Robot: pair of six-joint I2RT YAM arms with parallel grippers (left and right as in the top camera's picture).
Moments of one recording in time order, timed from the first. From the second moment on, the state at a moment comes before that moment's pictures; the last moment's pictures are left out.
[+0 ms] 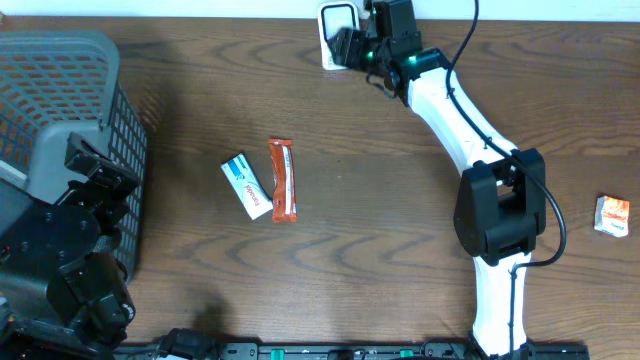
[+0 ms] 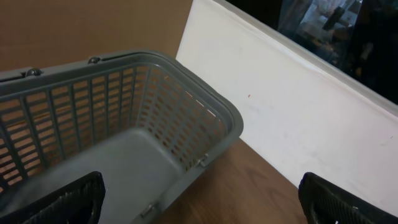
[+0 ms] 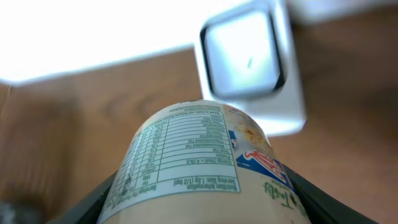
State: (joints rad) left arm -0.27 0.81 1.45 -1.02 -0.79 -0.67; right arm 0.35 2.24 1.92 -0.31 -0.16 0.51
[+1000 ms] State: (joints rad) left arm -0.27 0.81 1.45 -1.02 -0.79 -0.66; right arm 0.34 2.45 1.93 0.02 0.02 0.46
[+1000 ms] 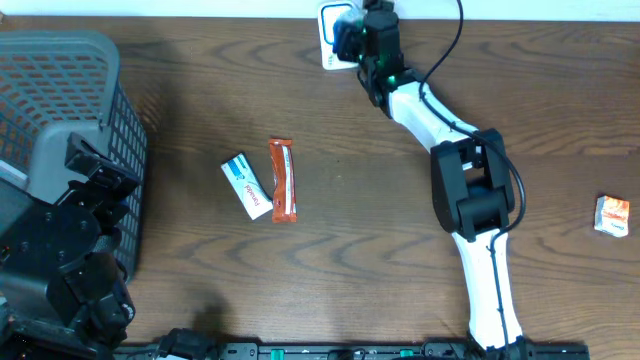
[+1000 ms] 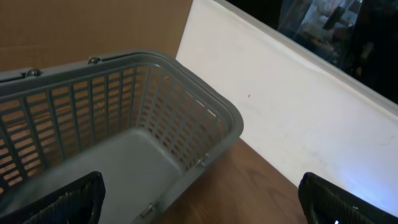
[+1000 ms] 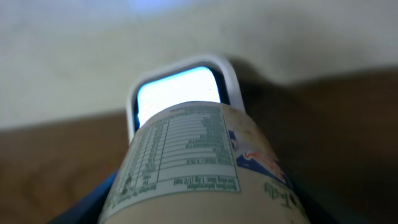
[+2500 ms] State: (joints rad) left arm -0.27 0.81 1.45 -1.02 -0.79 -0.66; right arm -0.50 2.34 1.94 -1.19 0.12 0.46
